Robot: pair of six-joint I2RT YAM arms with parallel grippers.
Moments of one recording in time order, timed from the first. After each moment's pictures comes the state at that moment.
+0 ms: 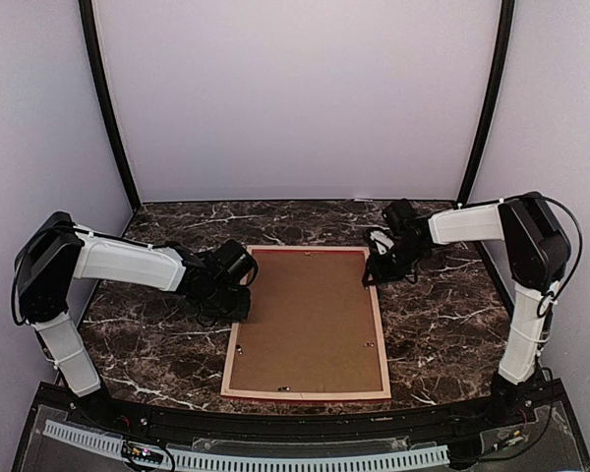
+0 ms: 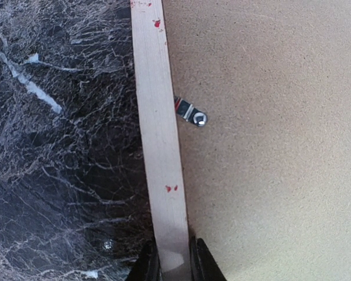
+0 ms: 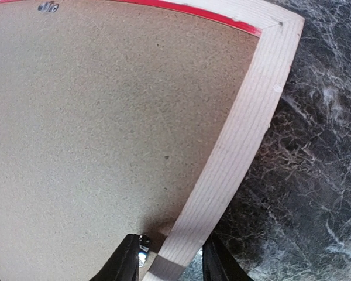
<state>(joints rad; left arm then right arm) -0.81 1.75 1.02 -0.45 -0.18 -0.68 0.45 1.93 1.24 -0.47 -0.27 0.13</state>
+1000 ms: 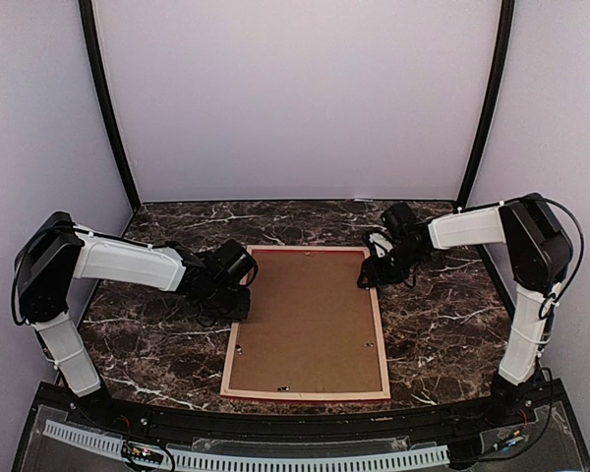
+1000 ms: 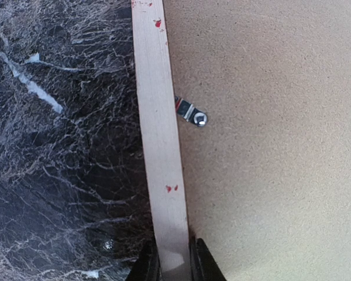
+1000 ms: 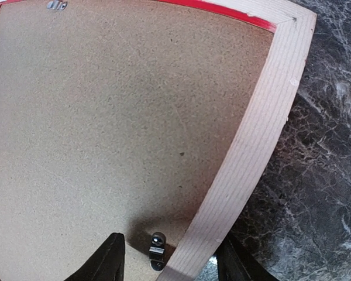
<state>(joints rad) -0.81 1.75 1.02 -0.45 -0.18 -0.68 0.47 1.91 1.20 -0.42 -0.27 0.16</state>
